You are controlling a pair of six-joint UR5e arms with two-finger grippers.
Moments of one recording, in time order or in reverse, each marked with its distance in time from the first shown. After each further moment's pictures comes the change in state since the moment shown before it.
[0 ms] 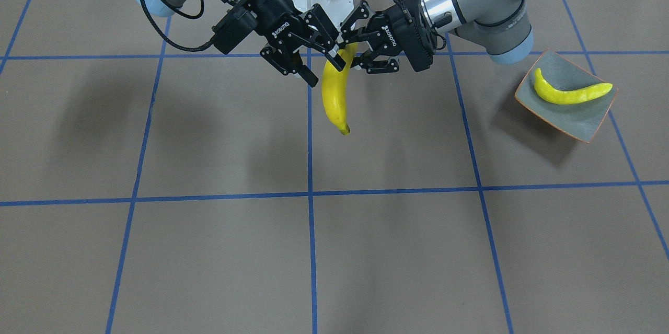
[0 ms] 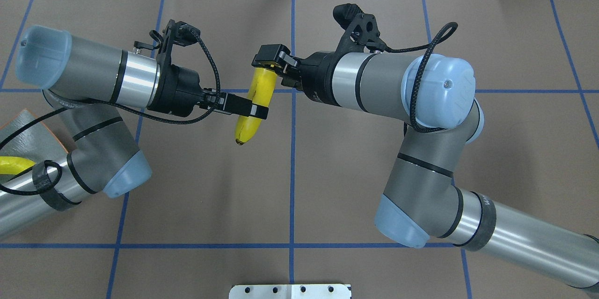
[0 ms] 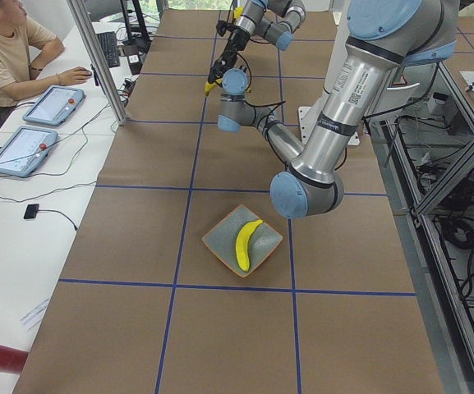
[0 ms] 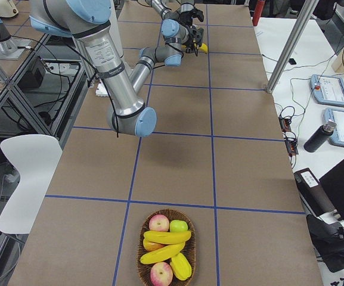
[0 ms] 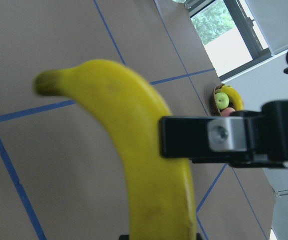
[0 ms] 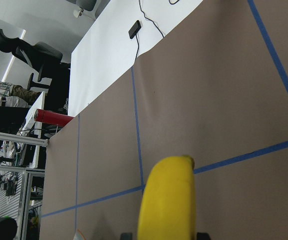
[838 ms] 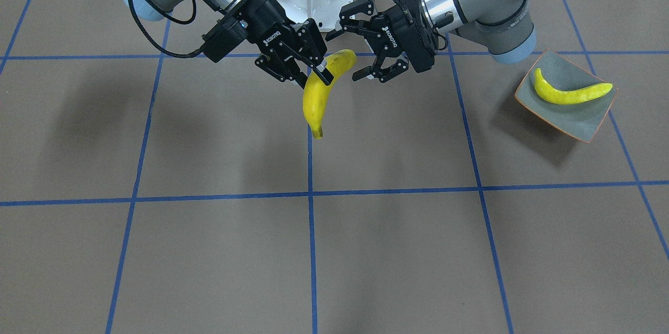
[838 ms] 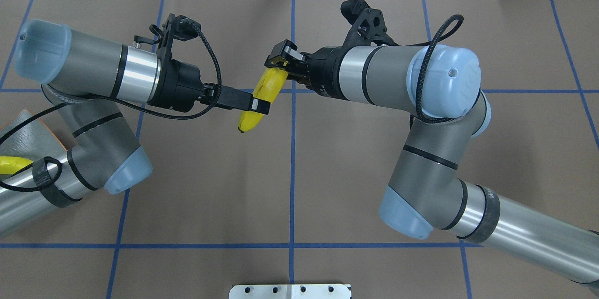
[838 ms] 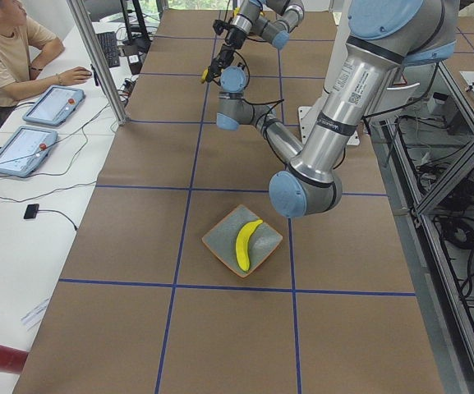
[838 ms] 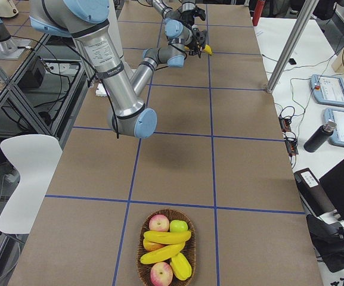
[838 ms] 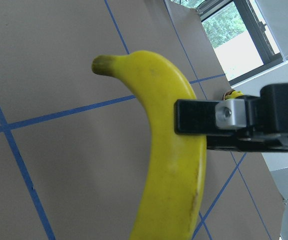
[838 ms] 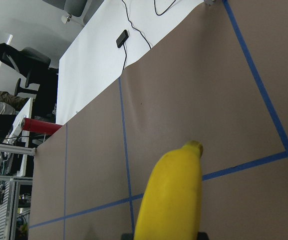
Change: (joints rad) left arm -0.006 -0.013 -0.002 0.012 0.000 0.003; right arm 0.015 -0.007 -0.010 -0.012 0.029 0.019
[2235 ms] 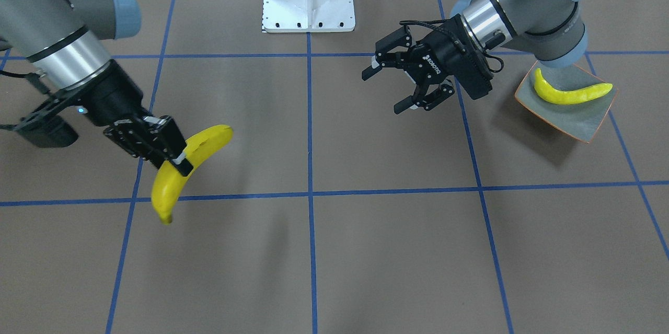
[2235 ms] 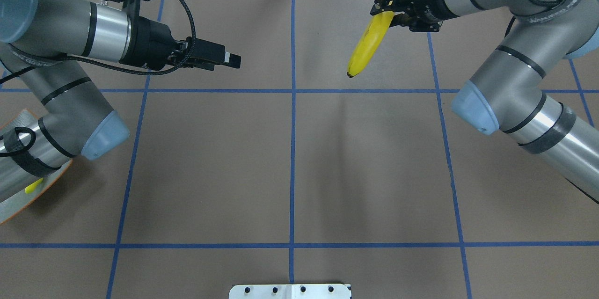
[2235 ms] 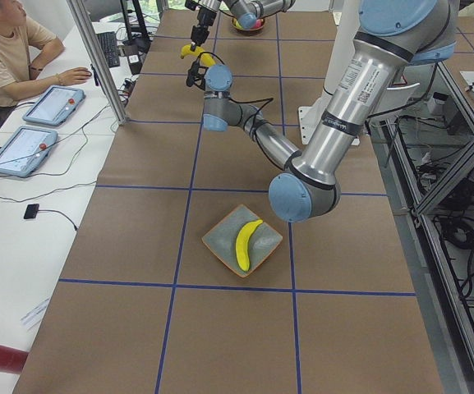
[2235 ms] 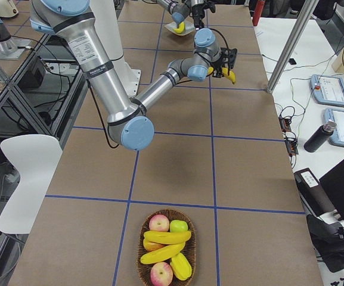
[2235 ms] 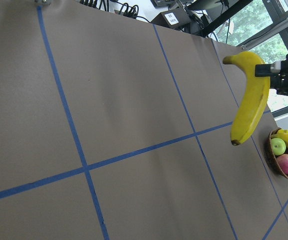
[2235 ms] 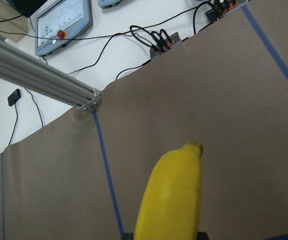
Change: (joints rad) left arm -0.121 0.007 0.012 0.117 0.001 0.001; right arm 0.323 -0.084 -0.054 -0.170 0.325 -0.138
